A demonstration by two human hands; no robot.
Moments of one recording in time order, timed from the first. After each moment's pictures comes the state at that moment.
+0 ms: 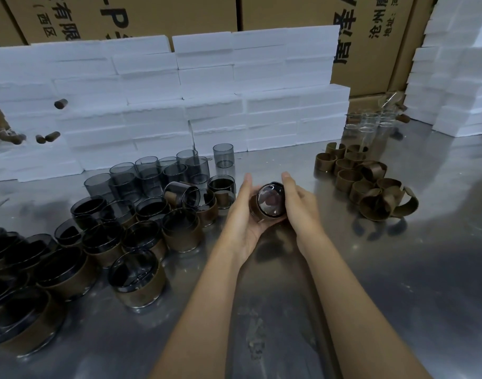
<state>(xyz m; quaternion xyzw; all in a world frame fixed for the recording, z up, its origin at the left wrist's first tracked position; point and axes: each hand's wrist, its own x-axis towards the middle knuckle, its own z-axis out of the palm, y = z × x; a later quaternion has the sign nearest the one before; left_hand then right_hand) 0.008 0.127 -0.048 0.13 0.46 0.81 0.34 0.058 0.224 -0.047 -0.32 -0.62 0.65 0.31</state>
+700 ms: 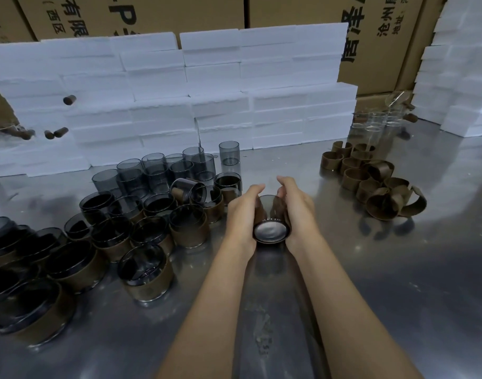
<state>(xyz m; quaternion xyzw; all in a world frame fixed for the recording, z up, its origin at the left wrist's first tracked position) 0.010 0.122 -0.041 0.03 0.56 0.79 0.24 0.056 0.197 -0.039 -0.30 -0.46 0.78 0.29</state>
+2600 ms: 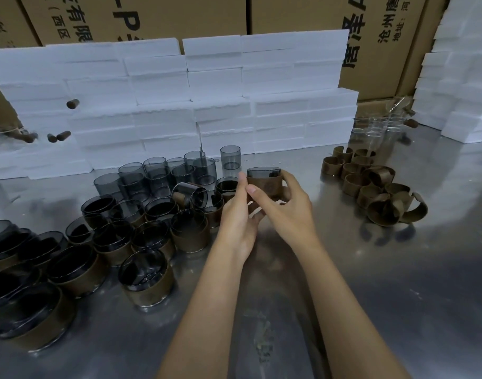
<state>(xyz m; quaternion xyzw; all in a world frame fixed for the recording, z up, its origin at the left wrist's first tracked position) 0.008 0.112 -0.030 0.11 0.46 0.84 0.27 0.063 0.192 -0.039 -0.18 -0.72 0.57 0.35</state>
